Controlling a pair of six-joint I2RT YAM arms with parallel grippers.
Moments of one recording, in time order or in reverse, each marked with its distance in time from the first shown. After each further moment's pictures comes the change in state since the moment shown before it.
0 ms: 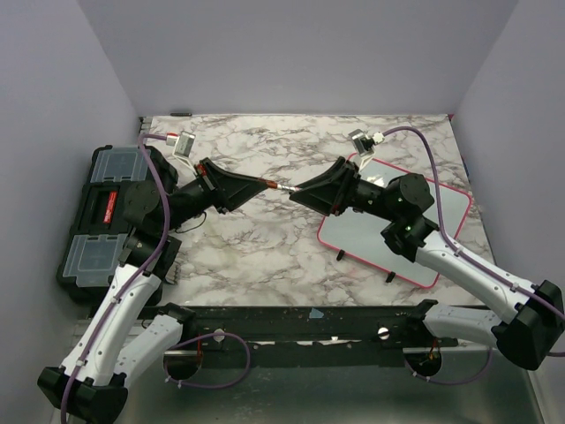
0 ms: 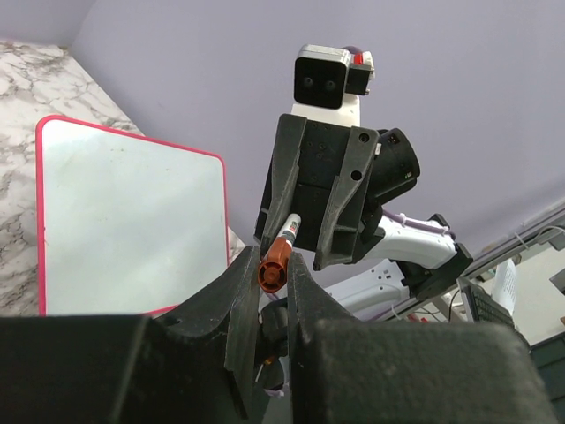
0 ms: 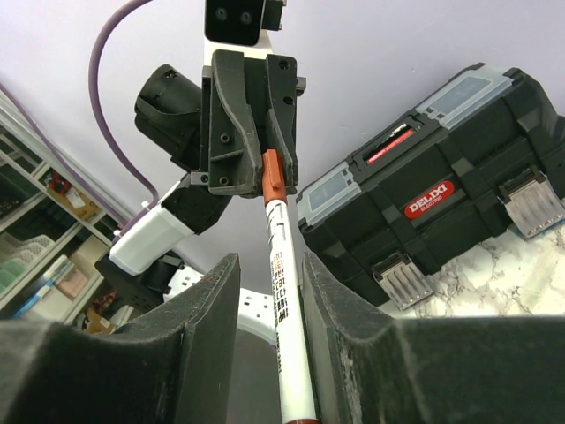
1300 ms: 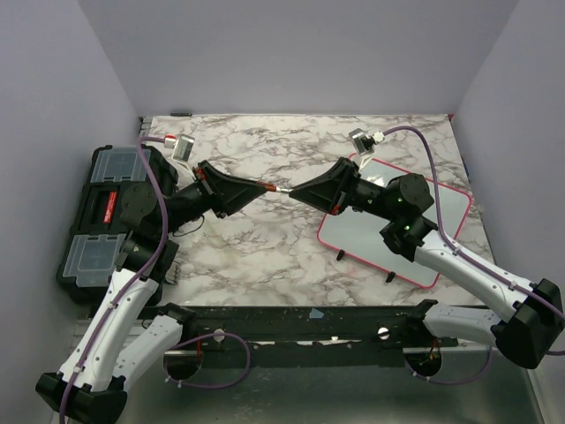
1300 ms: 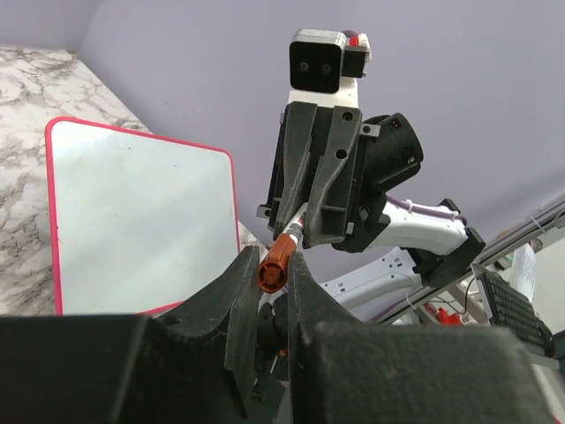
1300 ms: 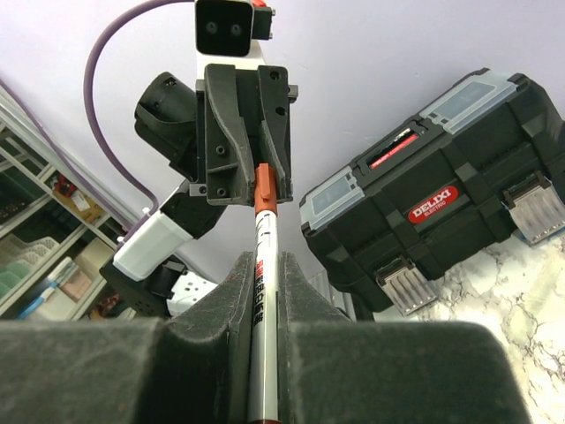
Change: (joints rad) left arm 0.000 -0.021 0.005 -0.047 0.011 0.067; right arm 0.000 0.010 -0.002 0.033 0.001 0.025
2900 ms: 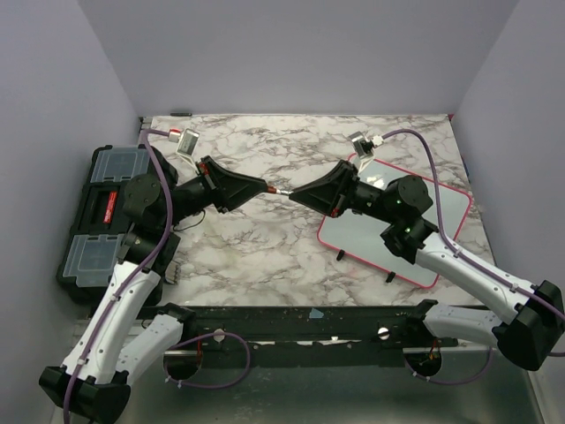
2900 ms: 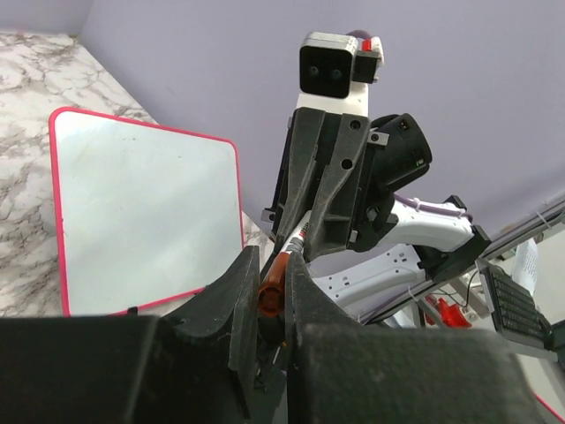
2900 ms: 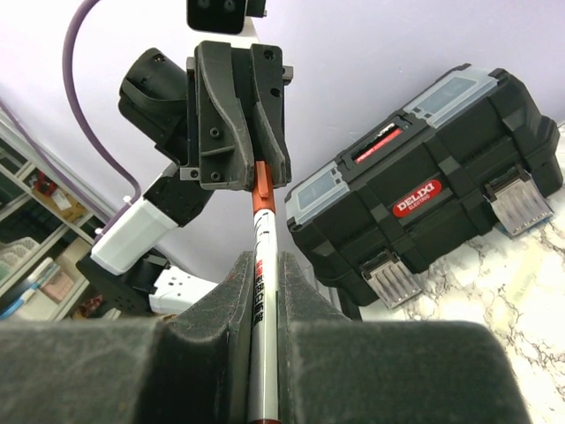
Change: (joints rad) left arm 0.017 0.044 0.039 -0.016 0.042 0.015; right arm -0.001 -0.016 -0.018 -0.025 0.007 -0.052
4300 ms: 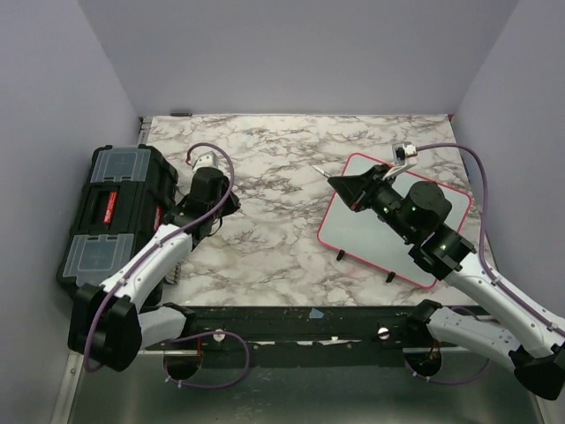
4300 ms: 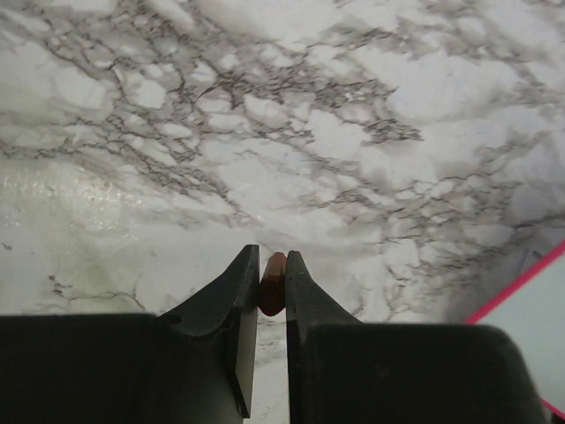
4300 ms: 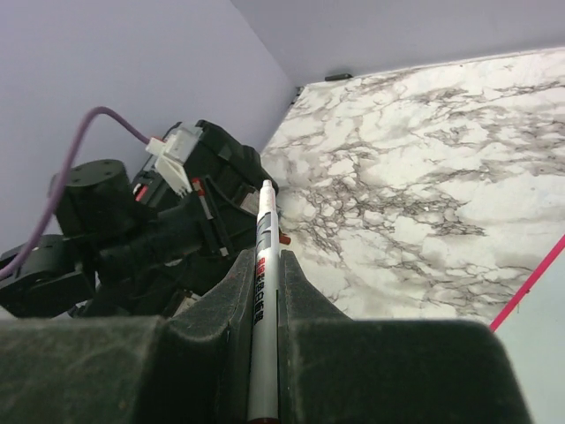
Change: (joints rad) left arm -0.040 0.312 -0.123 -0.359 -0.864 0.317; right arm 0.002 -0.231 0.020 -0.592 0.652 -0.281
